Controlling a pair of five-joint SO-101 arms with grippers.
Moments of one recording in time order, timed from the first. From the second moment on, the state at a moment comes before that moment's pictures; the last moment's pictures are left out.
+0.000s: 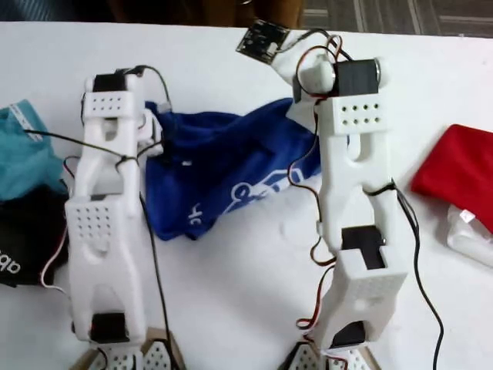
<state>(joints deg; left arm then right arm) -10.1 50.6 -49.2 101.3 6.5 -10.5 18.3 -46.0 97.4 55.1</state>
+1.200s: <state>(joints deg) -7.2 26.3 -56.0 101.4 12.9 -8.2 20.0 -46.0 95.6 55.1</state>
